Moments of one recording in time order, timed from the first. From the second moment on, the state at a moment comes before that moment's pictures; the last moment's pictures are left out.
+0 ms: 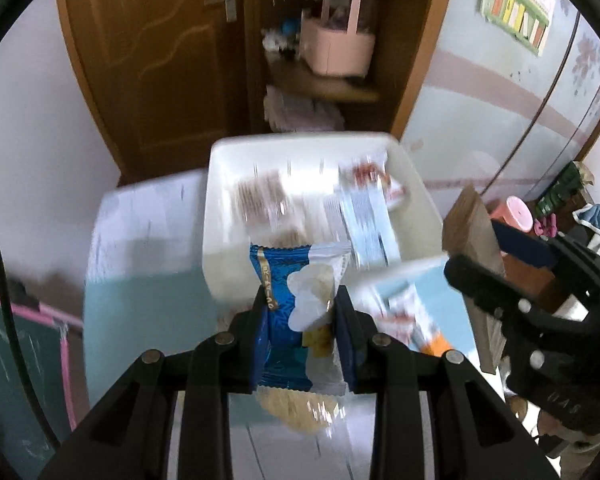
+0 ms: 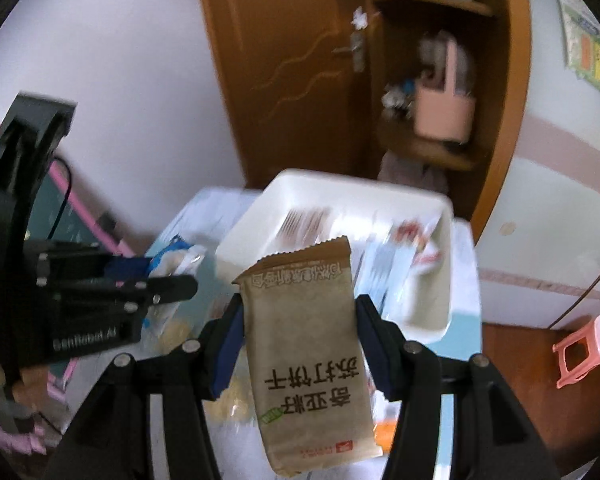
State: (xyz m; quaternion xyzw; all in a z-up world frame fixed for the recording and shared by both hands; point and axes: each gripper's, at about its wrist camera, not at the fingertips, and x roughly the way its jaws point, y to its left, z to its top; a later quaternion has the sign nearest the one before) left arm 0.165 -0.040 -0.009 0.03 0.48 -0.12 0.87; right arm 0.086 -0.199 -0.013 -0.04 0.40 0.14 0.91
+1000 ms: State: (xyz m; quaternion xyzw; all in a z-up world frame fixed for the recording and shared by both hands) left arm 0.303 -0.065 -0.058 0.04 0.50 -0.08 0.86; right arm 0.235 -0.241 -0.060 0.06 0.48 0.06 0.87
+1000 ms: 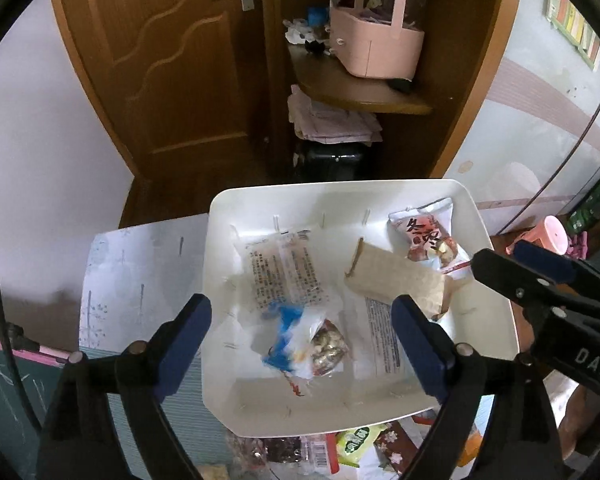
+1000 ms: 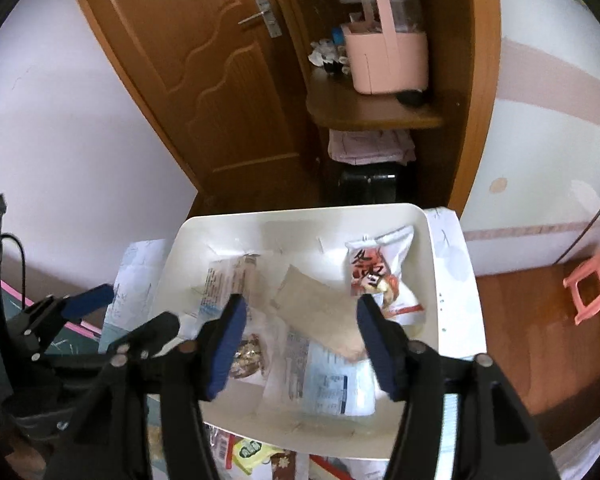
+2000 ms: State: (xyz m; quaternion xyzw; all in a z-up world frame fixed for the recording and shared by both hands) left arm 0.182 -0.058 0.001 0.01 0.43 -0.09 0.90; right arm 0.098 -0.252 -0.035 0.02 0.44 0.07 0.89
